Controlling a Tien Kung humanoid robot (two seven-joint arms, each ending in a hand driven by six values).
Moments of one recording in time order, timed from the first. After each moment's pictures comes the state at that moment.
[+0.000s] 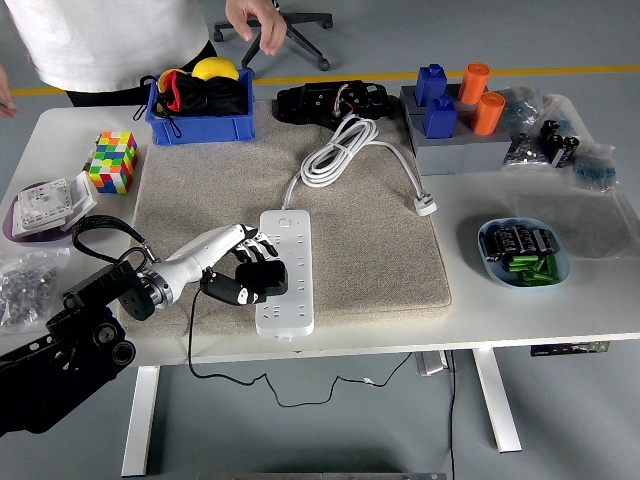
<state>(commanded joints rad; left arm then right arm) -0.40 0.37 -0.78 -1.33 1.66 0.03 0.08 0.10 -0.18 1.55 0.18 -0.77 -0.14 -0.18</state>
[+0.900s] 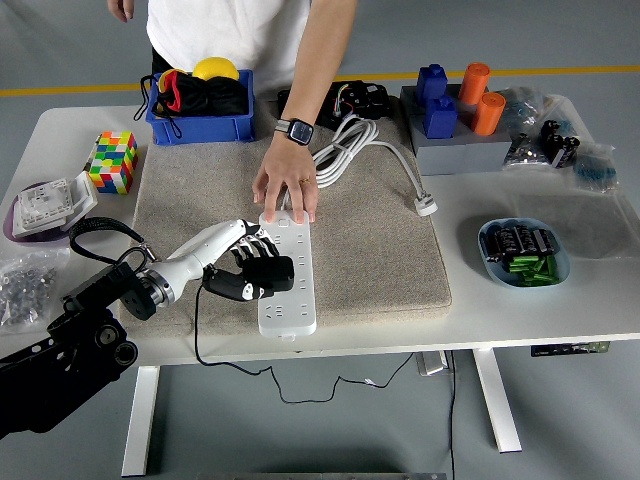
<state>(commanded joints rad) -0.40 0.37 -0.78 -1.34 1.66 0.07 0.03 0.10 -0.18 1.55 0.18 -0.77 -0.14 -0.18</state>
